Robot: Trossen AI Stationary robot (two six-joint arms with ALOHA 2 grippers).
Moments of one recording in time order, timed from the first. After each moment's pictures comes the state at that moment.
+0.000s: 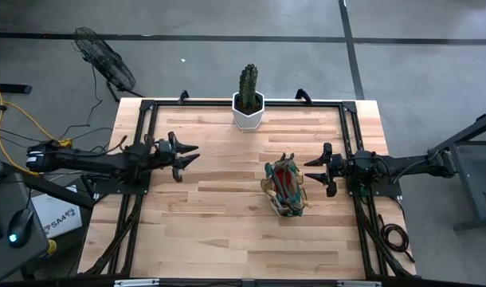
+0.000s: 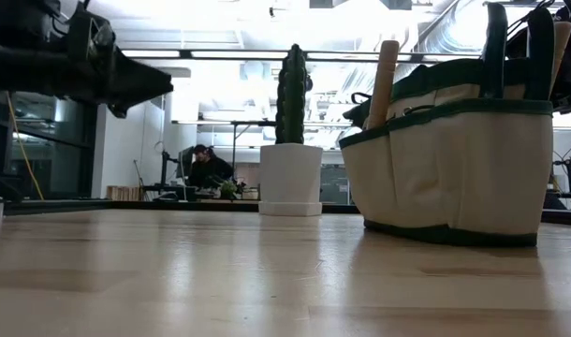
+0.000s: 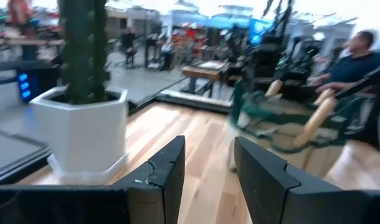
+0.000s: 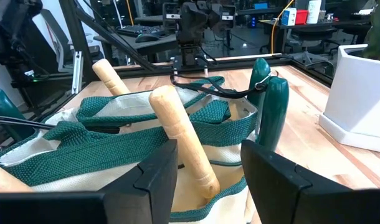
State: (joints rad) left arm 0.06 0.57 0.02 0.63 -0.21 -0.11; right arm 0.06 0.17 0.01 0.04 0.08 0.10
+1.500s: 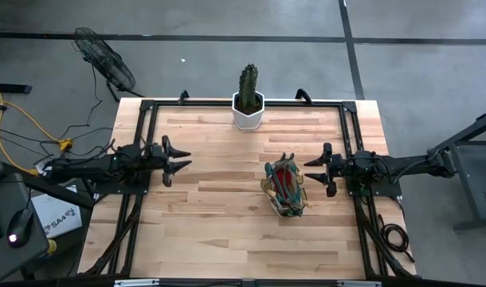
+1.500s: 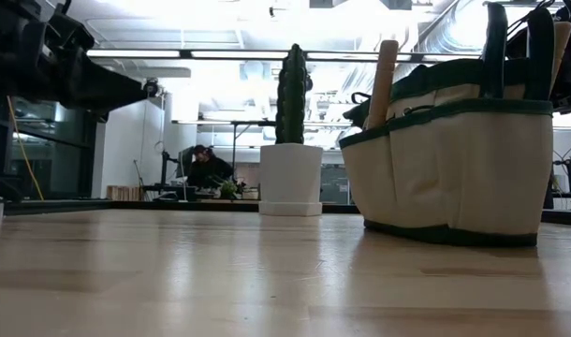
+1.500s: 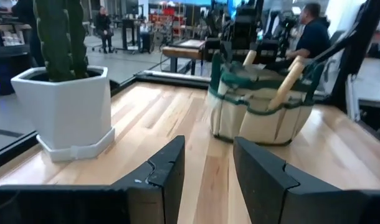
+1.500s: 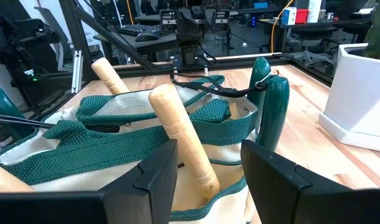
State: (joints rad) left arm 0.06 0.03 0.03 0.00 -0.11 -0.08; right arm 0.06 0.17 0.01 0.04 0.08 0.10
